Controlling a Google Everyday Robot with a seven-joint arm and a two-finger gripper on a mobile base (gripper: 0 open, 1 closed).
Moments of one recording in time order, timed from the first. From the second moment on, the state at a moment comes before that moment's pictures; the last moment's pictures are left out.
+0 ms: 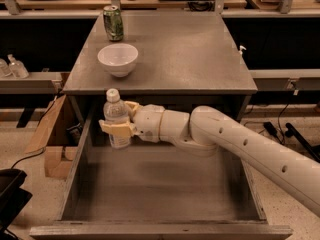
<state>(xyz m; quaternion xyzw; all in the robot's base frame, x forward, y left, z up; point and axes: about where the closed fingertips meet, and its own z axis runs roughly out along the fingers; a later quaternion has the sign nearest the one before) 0.555 0.120 0.803 -0.43 0.58 0.41 0.56</state>
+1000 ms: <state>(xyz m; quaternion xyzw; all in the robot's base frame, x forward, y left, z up) 0.561 0.121 0.727 -0.39 0.61 0.36 0.59</state>
